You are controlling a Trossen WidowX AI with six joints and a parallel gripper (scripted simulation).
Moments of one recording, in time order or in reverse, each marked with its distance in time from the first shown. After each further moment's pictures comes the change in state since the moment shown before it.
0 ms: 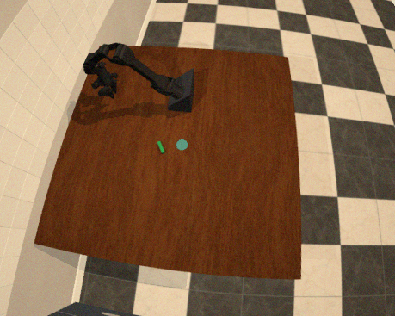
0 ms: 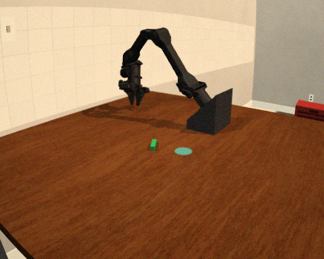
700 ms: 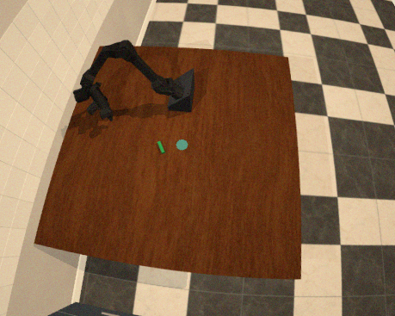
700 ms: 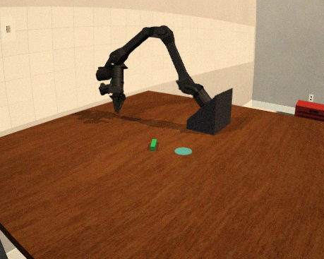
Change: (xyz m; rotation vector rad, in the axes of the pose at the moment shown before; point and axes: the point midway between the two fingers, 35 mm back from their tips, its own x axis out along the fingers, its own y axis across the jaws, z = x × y) arm 0.043 0.146 -0.002 -0.540 0.010 0.036
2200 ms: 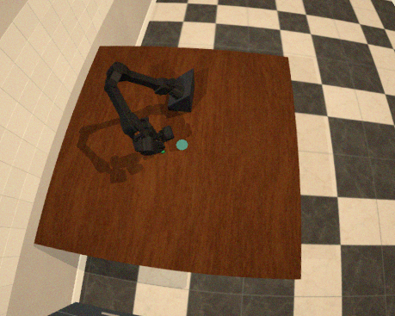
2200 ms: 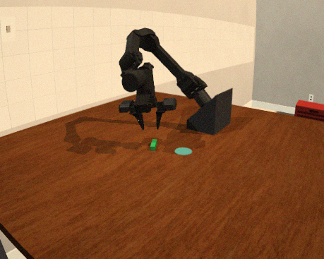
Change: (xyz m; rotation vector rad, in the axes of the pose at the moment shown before) arm 0.092 0.289 -0.147 -1.330 0.365 -0.281
